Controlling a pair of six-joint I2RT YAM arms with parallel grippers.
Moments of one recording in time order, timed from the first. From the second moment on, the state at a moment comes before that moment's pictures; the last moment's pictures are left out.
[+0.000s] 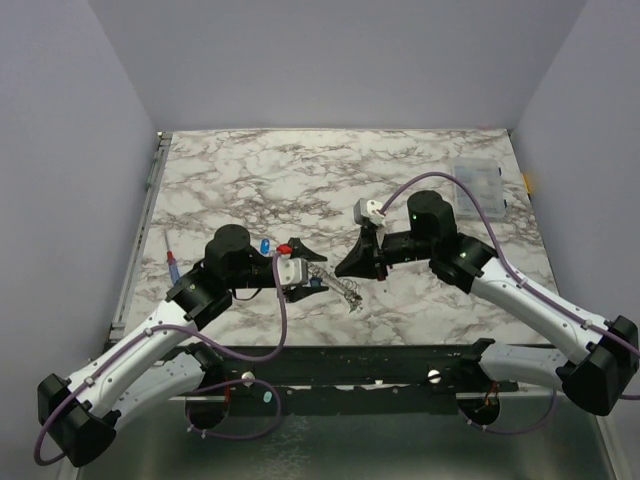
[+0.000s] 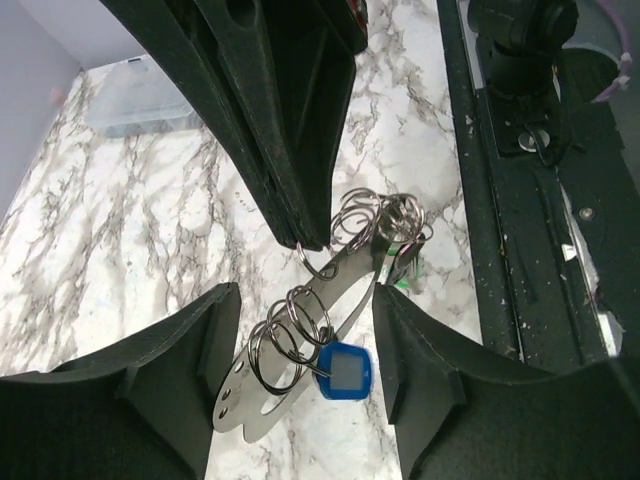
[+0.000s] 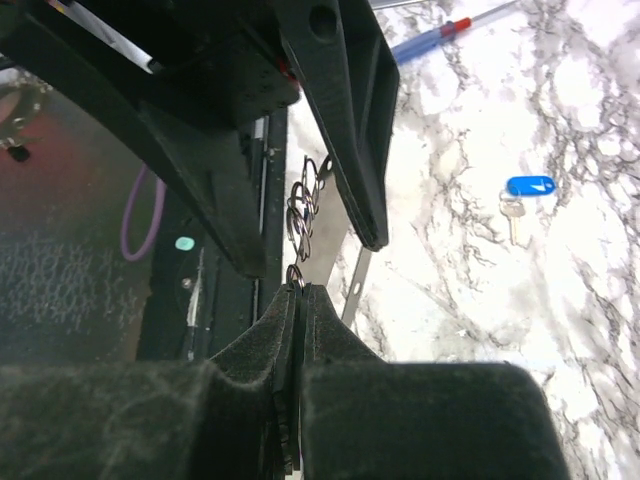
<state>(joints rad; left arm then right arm) -0.70 0.81 0.69 -0.11 0.76 0.48 0.73 1.14 0.95 -0.17 -0.85 -0.14</state>
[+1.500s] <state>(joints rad) -0.70 0.89 0.83 -0.19 0.72 0.30 0.73 1.05 0.90 -0.07 -0.80 -0.11</state>
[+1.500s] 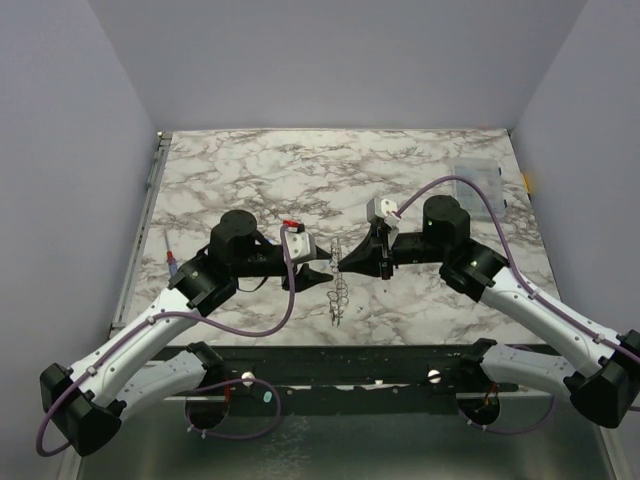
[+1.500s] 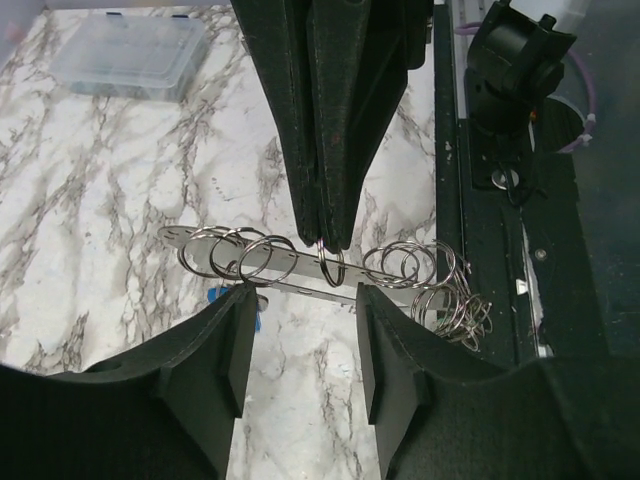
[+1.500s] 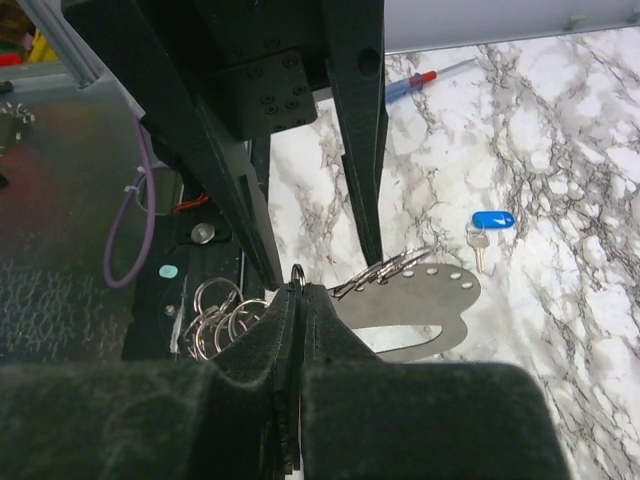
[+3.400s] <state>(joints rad) -0.73 0.97 0.87 -0.20 0.78 0.36 0.73 1.02 0.90 -0.04 -0.85 -0.08</state>
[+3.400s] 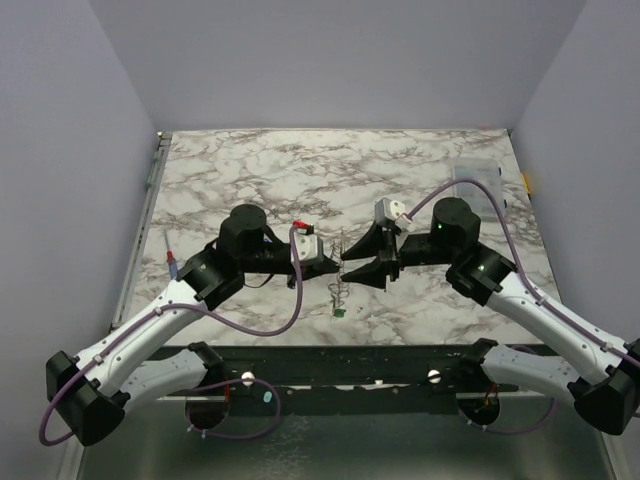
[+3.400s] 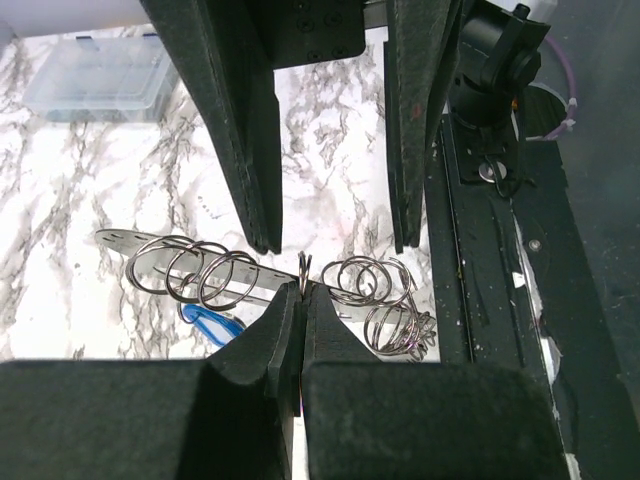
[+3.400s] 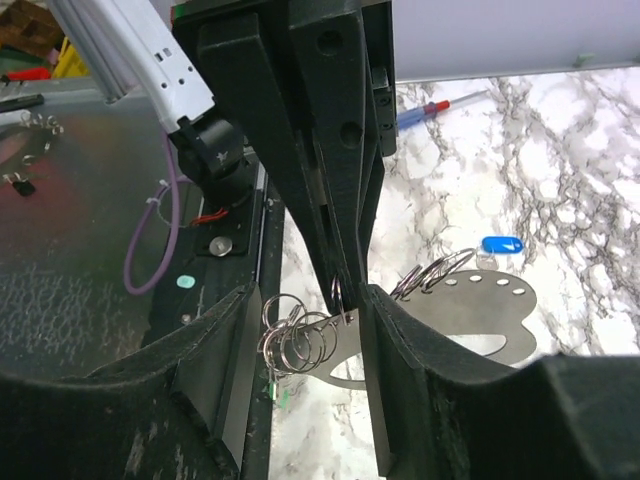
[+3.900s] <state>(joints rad) -0.73 0.93 0.83 -0.13 0.80 0.39 0.73 0.90 0.82 0.07 -0.80 -0.07</state>
